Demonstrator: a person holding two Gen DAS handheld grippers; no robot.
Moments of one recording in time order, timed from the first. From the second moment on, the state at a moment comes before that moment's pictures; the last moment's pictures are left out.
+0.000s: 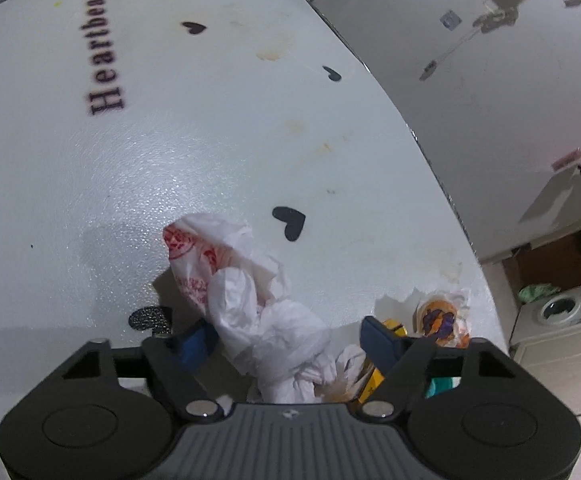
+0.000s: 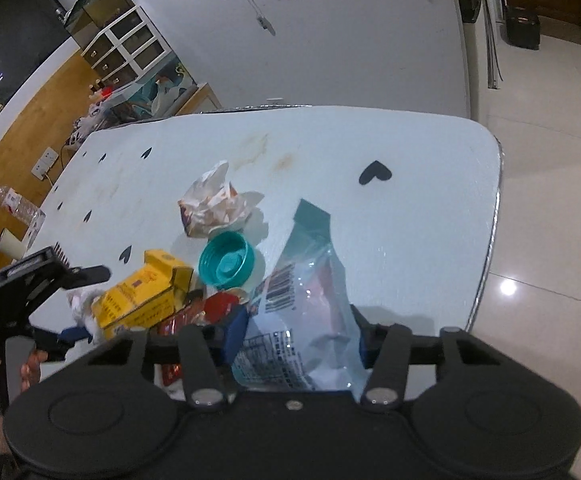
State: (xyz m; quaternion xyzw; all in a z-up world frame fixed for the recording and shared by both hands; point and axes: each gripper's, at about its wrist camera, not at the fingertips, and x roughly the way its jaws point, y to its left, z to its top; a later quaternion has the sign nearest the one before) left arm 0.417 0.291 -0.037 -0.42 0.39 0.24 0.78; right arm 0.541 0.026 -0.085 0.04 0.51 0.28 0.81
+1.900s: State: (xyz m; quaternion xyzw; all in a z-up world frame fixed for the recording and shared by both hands) left arm 0.284 0.110 0.051 -0.09 0.45 0.06 0.89; right arm 0.345 -0.031 -0.008 -0.01 0.45 0.19 0.87
